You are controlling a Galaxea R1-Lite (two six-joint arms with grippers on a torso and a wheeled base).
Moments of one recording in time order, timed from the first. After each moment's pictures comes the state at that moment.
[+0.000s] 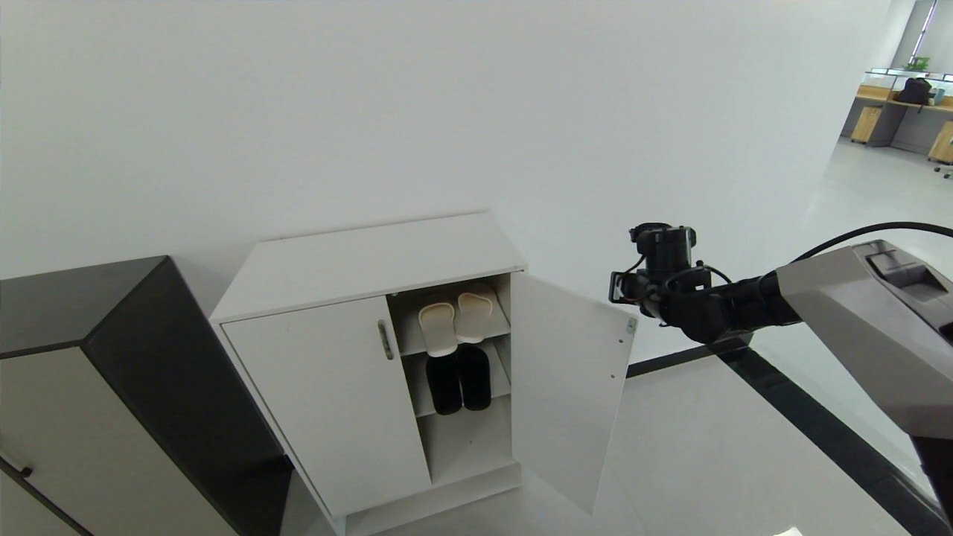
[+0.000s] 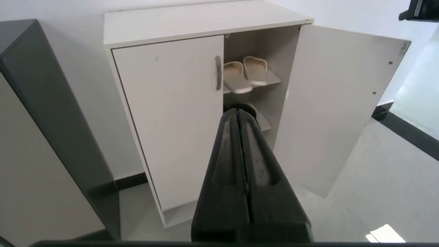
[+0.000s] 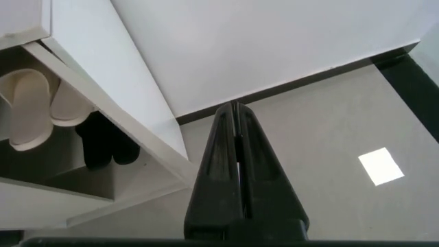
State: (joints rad) left arm 0.00 0.00 0.00 0.00 -0.03 0.00; right arm 0.35 2.36 -1.67 -0.38 -0.31 0.20
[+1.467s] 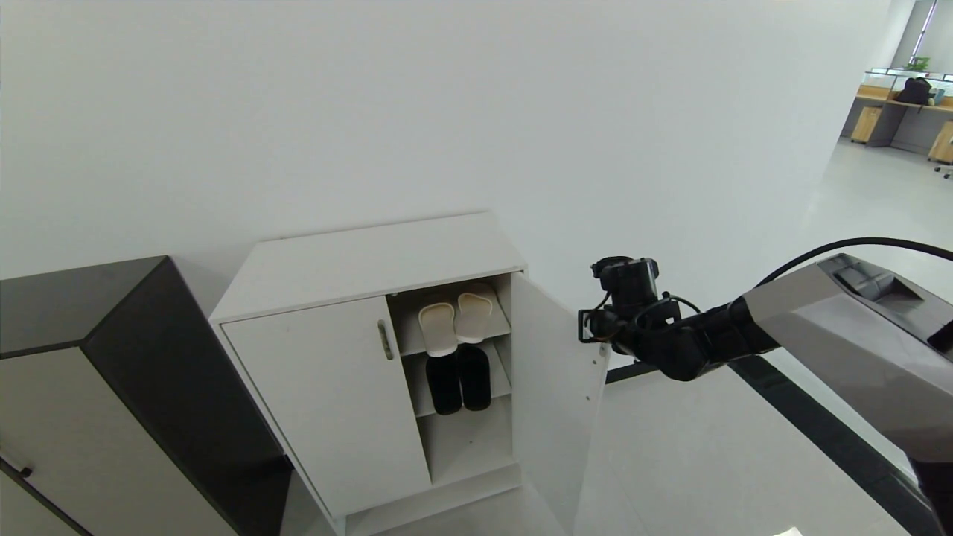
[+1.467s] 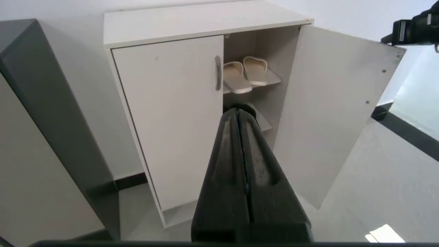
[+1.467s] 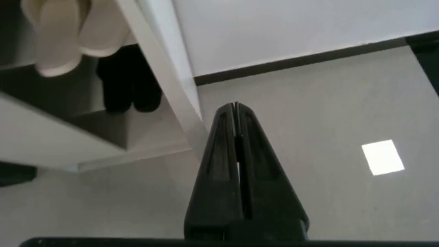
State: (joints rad) left arm 0.00 0.00 0.00 0.00 -0.03 0.00; right arm 0.48 2.33 -1.48 -0.42 -0.31 0.20
